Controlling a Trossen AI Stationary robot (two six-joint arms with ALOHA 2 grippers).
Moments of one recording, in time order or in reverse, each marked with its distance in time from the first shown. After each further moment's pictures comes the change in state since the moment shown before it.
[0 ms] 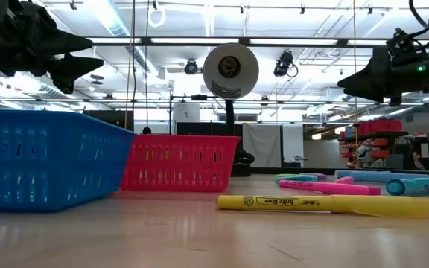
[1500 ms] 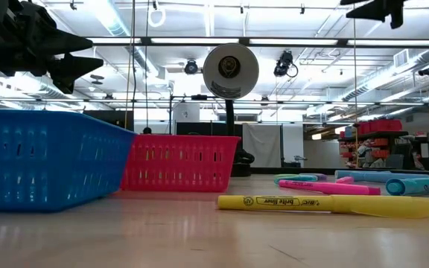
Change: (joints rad) left arm 0.000 0.000 0.000 0.000 0.000 0.000; right arm 0.000 0.419 0.801 -0.425 -0.011 0.094
